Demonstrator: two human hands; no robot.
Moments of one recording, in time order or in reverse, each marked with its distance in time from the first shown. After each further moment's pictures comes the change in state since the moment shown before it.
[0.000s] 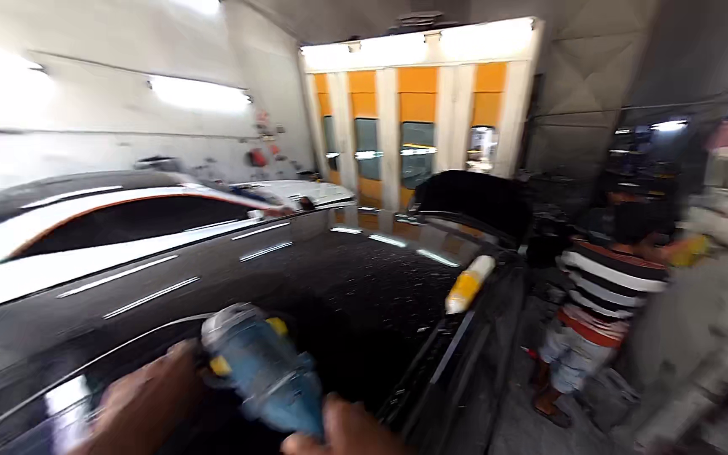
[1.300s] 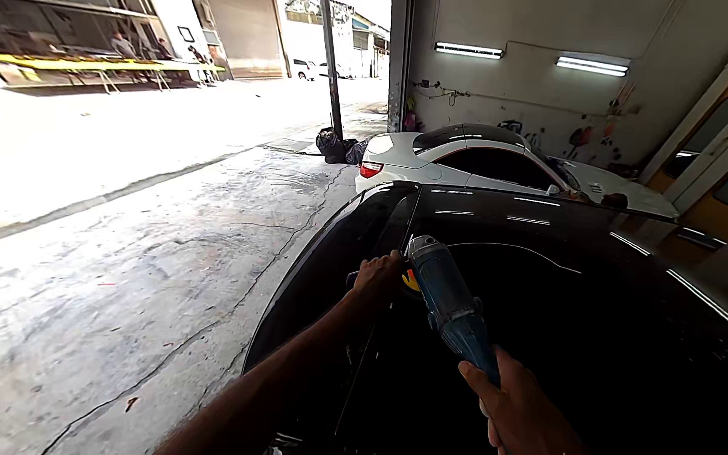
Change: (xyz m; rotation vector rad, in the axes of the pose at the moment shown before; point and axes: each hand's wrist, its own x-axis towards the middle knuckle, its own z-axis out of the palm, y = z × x) left_hand -0.139 -0.269 0.042 -0.053 0.050 -0.591; right_hand 0.021 -0.105 0.189 -0.266 -0.513 -0.166
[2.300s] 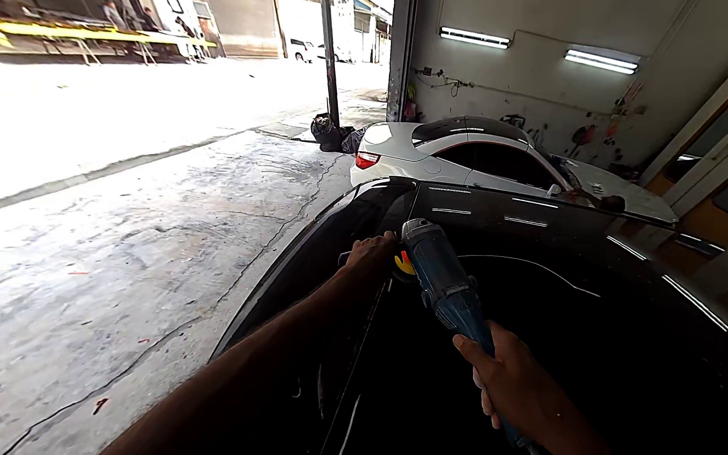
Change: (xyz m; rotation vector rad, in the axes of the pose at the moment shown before) left_hand 0.101 -0.018 -0.007 -0.036 0.016 0.005; right_hand 0.103 -0.037 -0.030 0.016 -0.039 -0.017
